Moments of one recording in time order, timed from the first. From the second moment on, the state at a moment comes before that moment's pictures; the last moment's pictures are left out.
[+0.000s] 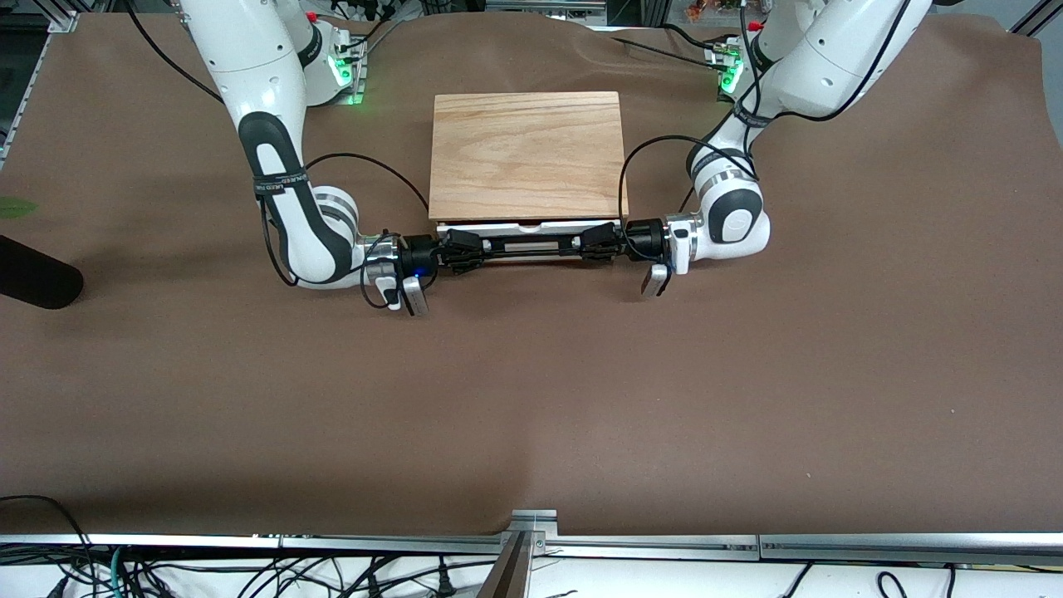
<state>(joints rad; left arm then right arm) -0.11 0.58 -0.32 -2.14 -1.92 1.95 1.18 0.52 0.66 -0.15 -1.95 1.79 1.69 -1.10</state>
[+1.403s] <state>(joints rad) -0.16 0.75 -0.21 -1.80 -1.80 1.95 0.88 0.45 0.88 -0.15 -1.57 1.79 1.70 -0.93</state>
